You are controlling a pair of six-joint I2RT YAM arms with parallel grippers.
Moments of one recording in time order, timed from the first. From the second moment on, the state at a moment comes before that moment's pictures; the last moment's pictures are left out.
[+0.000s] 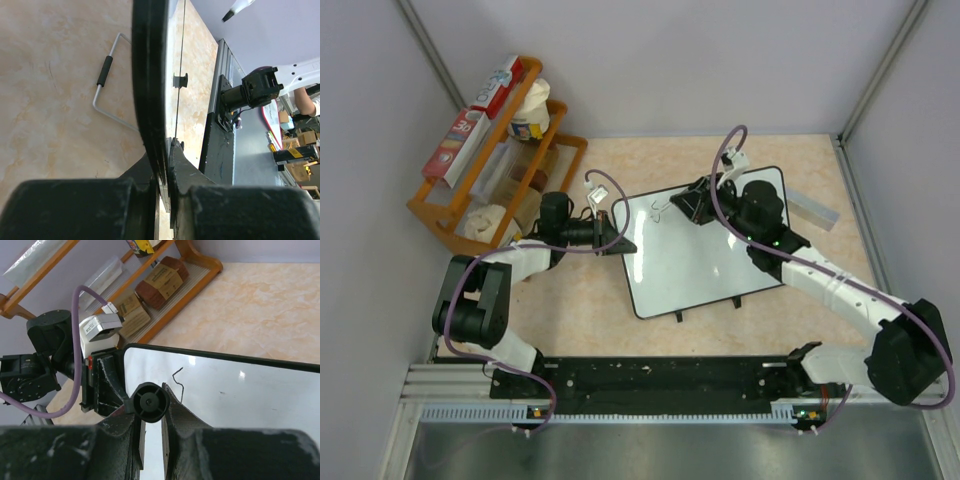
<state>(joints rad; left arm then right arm) -0.23 1.58 0.75 0.33 1.14 -0.36 0.59 1.25 0.89 0.29 -0.20 0.49</state>
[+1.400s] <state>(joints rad) -0.23 1.58 0.75 0.33 1.14 -0.36 0.54 1.19 0.84 0.25 -0.16 0.45</state>
